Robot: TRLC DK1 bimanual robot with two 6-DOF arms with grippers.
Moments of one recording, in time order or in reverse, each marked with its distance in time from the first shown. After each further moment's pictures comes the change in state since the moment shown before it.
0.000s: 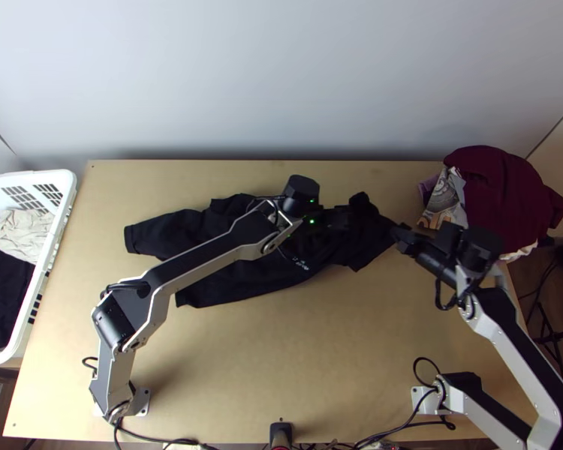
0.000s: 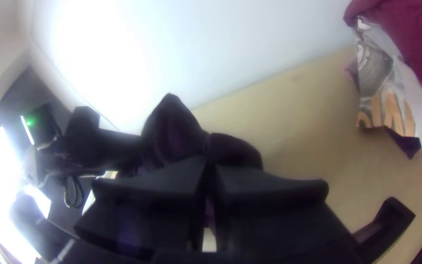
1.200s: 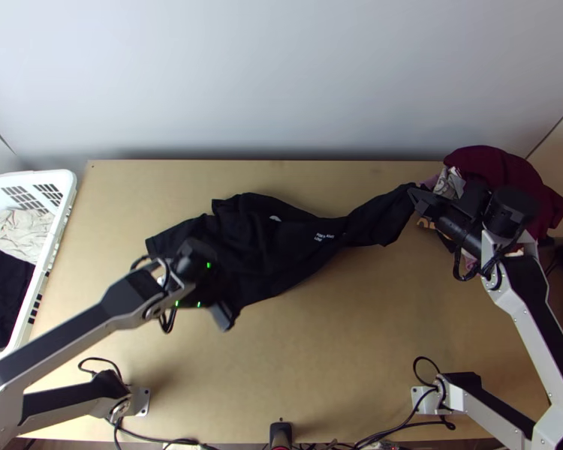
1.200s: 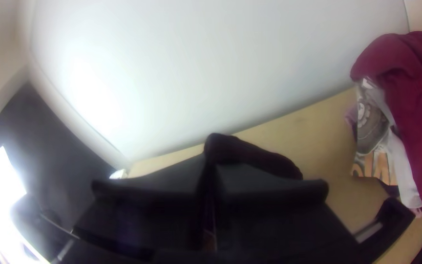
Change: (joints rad) left arm 0.080 -0.797 -0.816 -0.484 -0.010 0.895; right arm -0.010 0.090 0.344 -0.182 0.046 0.031
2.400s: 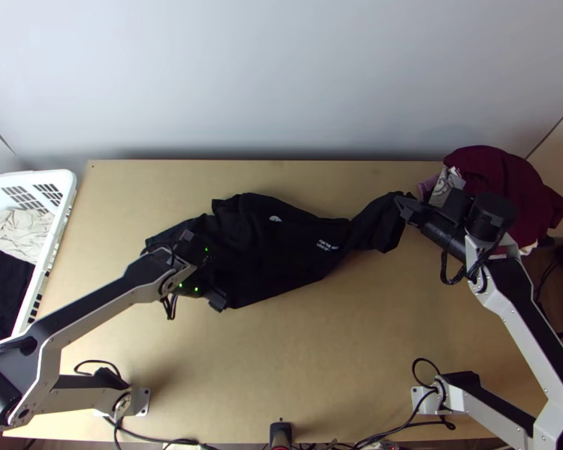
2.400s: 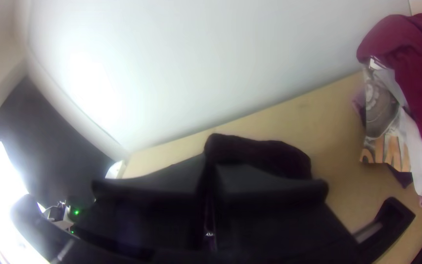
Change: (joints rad) left arm 0.200 0.208 -0.064 0.072 0.018 -0.151; right arm 0.069 0.018 -0.066 0.051 0.041 0.016
